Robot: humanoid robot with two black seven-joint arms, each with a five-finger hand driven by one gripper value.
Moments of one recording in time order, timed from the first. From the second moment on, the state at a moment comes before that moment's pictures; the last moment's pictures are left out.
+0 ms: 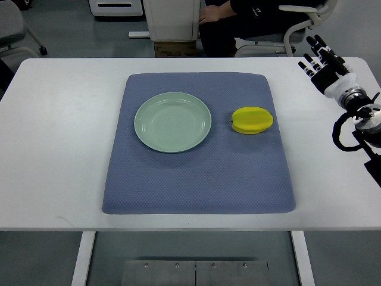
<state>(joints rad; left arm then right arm) -0.04 0.00 -0.10 -0.22 0.09 0.00 -0.21 0.82 -0.26 0.99 0.73 0.05 0.00 0.04</state>
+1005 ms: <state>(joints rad) -0.02 0.00 -0.10 -0.22 0.09 0.00 -0.21 0.81 -0.26 0.98 0.69 0.04 0.00 0.05</state>
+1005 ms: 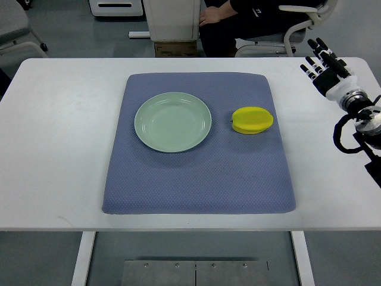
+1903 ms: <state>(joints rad) -0.02 0.00 -0.10 -0.22 0.09 0.00 -0.21 0.81 -0.24 0.98 0.56 0.04 0.02 0.07</state>
